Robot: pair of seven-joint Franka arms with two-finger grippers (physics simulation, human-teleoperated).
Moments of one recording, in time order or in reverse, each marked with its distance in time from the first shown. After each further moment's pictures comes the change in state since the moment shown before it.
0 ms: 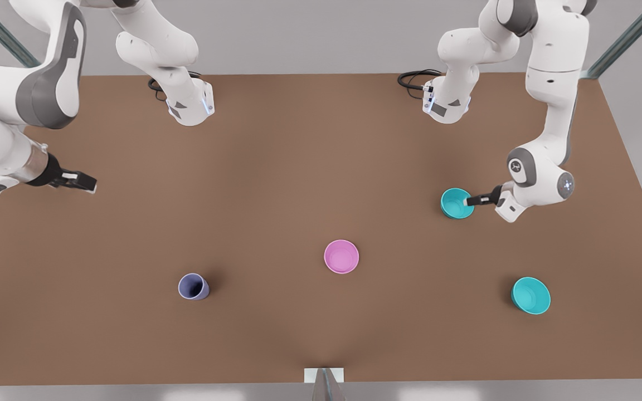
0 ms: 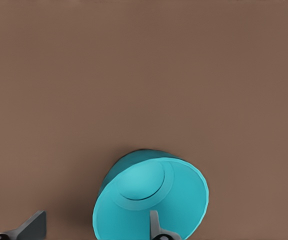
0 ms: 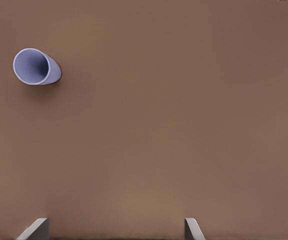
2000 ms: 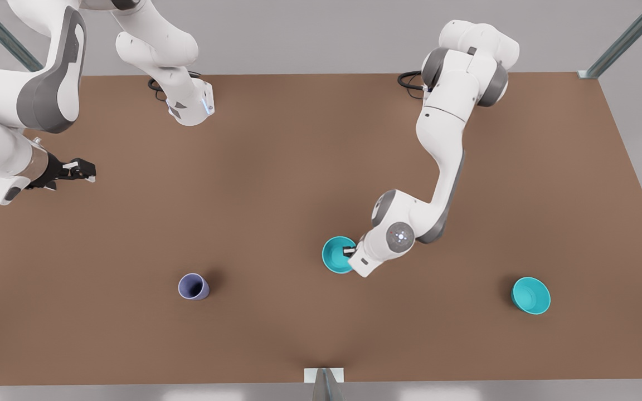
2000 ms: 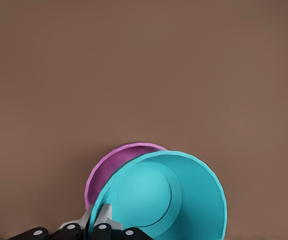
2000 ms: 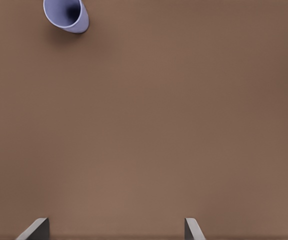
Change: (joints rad) left arm -0.559 0.600 -0.081 1.106 0.089 -0.203 -0.698; right arm -0.002 0.017 -0.003 0.018 -0.030 -0.060 -0.385
